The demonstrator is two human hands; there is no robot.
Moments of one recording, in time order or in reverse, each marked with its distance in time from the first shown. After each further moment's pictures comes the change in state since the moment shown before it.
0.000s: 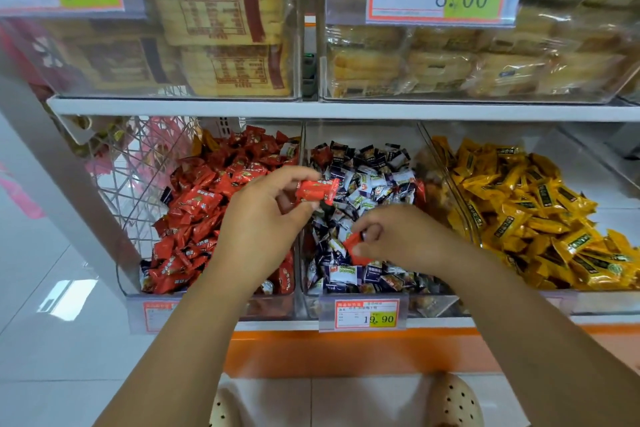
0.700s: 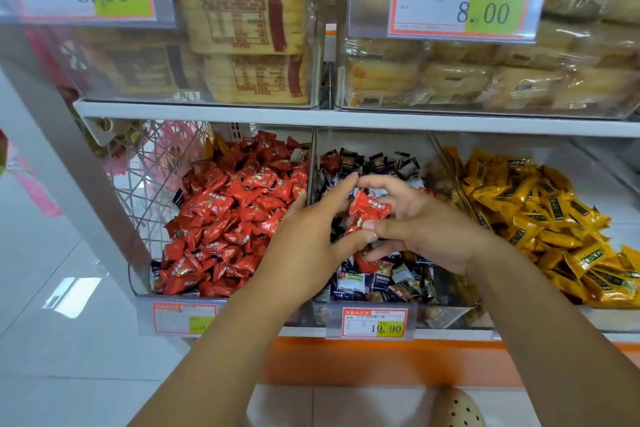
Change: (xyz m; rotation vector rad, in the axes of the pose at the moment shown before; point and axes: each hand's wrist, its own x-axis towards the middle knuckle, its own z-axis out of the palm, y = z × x) left_hand -0.008 0.009 0.029 0.099 -0.229 0.076; right_hand 0.002 0.002 -0.018 0.920 -0.163 -0.180
